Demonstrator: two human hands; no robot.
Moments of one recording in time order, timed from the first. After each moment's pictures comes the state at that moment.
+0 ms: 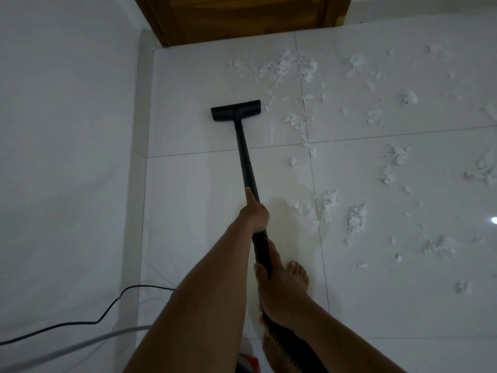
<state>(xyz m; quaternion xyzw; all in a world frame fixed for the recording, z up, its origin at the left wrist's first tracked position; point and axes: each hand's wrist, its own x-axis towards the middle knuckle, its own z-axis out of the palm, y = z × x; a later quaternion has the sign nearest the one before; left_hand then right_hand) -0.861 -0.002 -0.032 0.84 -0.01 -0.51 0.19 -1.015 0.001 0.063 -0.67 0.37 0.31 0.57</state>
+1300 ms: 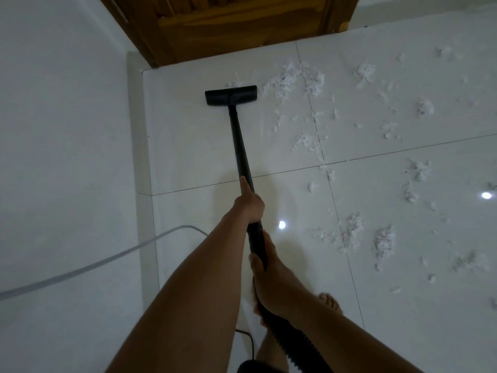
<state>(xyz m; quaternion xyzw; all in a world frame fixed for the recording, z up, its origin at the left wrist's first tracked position) -0.646 -0.033 -0.044 0.84 -0.06 -0.51 0.16 -0.800 -0.009 0.046 -0.58 0.44 0.27 0.63</state>
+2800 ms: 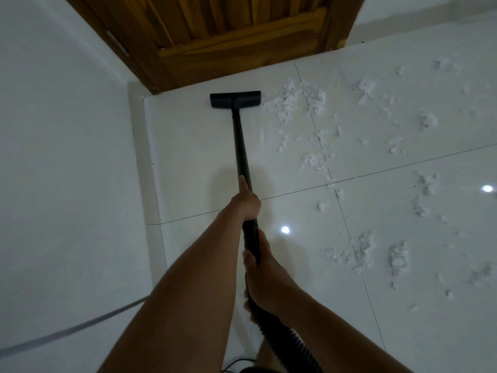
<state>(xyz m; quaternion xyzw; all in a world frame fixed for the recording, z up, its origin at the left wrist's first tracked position) -0.538 -0.068 -0.031 0.84 -0.11 -0.52 0.10 -0.689 -0.027 0.057 -0.57 0.48 0.24 0.62</state>
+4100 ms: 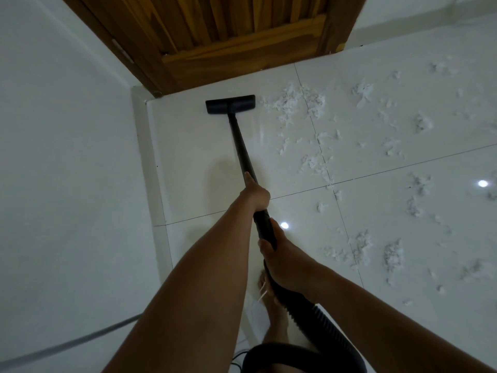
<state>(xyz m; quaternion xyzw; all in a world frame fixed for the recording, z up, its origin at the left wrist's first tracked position) -0.524 -0.100 0.012 0.83 -0.05 -0.55 0.13 -0.673 -0.081 0.098 -0.59 0.44 0.26 0.63</state>
